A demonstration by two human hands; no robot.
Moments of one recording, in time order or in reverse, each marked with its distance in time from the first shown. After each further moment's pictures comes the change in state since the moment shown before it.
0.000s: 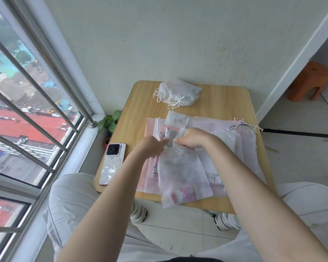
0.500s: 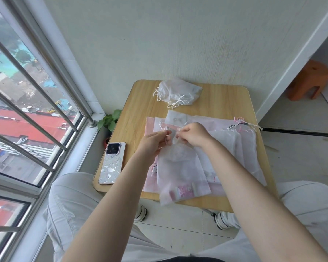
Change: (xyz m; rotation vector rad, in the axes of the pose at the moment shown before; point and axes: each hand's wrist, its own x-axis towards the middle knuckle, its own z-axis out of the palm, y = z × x) left_hand -0.006 0.001 0.018 -1.179 -0.082 0.086; right_hand 0.007 0.012 0.011 0.330 0.273 -0.041
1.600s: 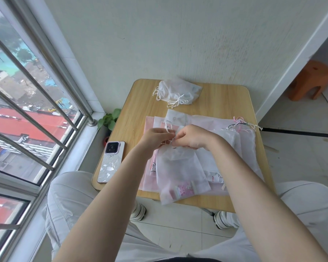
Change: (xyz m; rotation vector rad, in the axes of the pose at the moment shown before) left_hand 0.009 0.011 0.005 0.310 -0.031 0.030; right_hand -0.028 -0.024 -0.018 -0.122 -0.326 -0.028
